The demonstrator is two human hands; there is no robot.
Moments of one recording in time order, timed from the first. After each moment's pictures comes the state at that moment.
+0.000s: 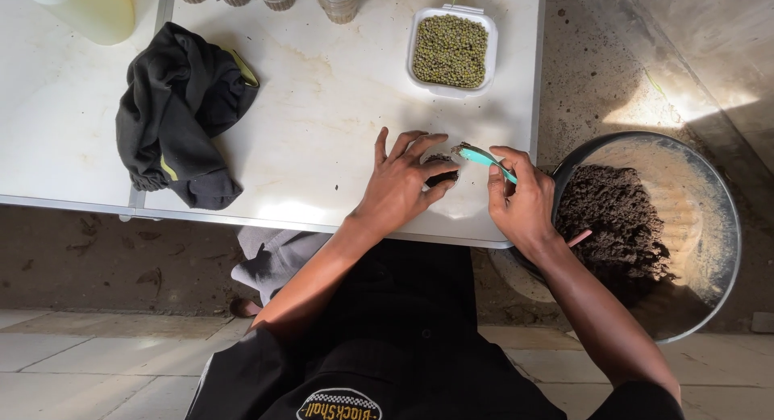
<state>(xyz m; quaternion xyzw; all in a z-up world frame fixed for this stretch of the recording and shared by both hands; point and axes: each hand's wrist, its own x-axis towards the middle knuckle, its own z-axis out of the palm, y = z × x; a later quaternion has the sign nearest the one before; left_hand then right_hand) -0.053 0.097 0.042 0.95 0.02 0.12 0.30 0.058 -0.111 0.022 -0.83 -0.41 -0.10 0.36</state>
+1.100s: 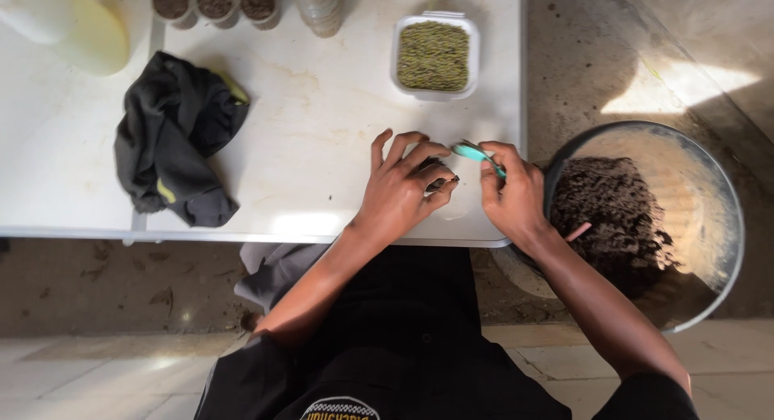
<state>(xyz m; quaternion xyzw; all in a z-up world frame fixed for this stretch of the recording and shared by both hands) -0.043 0.085 0.039 0.91 -0.04 0.33 0.25 0.064 -0.110 0.023 -0.84 -0.40 -0.09 0.36</state>
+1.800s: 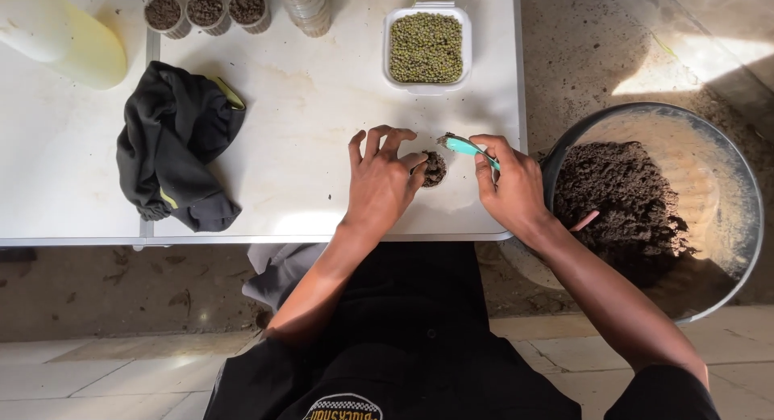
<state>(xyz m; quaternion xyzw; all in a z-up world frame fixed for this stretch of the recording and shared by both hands) -0.048 0.098 0.043 0.96 0.07 0.15 0.21 0.062 -0.111 0.018 -0.86 -0.38 -0.04 0.35</state>
